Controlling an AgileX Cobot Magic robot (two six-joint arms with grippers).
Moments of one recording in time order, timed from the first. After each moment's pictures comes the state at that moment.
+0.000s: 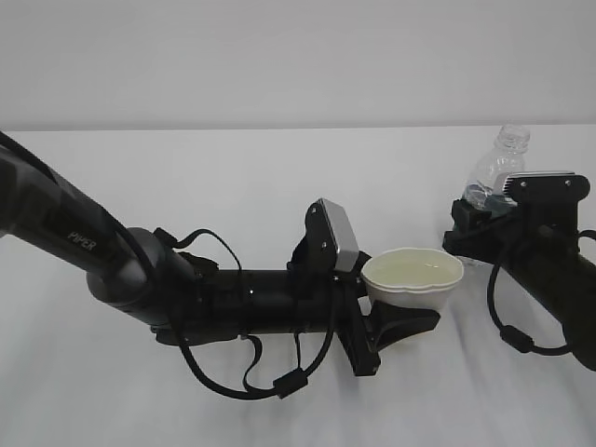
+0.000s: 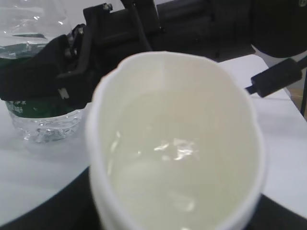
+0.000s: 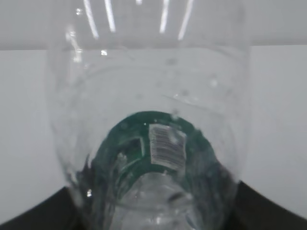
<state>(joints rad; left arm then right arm) -0.70 2.33 -1.13 0.83 -1.09 -0.38 0.14 2.11 -0.63 -0.01 -1.13 0.02</state>
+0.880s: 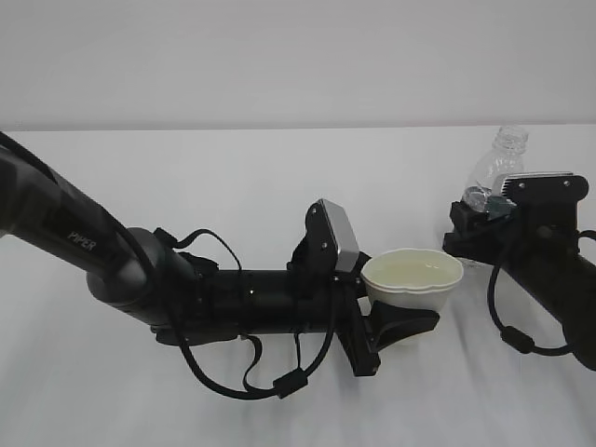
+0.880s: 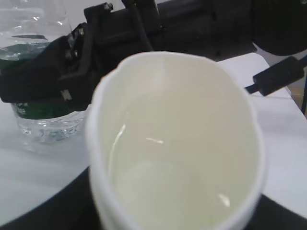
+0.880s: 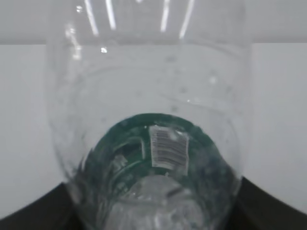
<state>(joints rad) -0.70 2.33 -1.13 0.83 -1.09 -0.38 0.14 2.11 -0.63 -0.01 -1.11 0.01</state>
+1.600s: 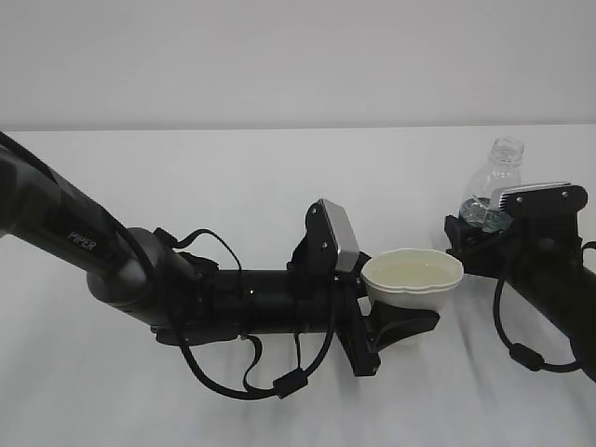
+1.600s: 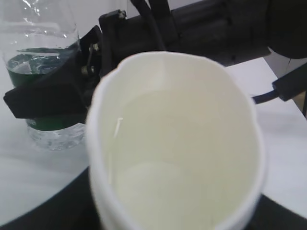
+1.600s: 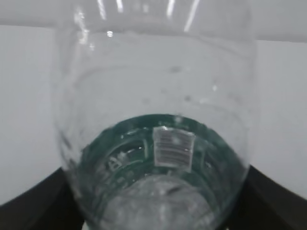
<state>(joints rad) -0.70 2.33 -1.13 0.83 -1.09 -0.38 0.14 2.11 -0.59 -0.03 -1.14 -0.05</state>
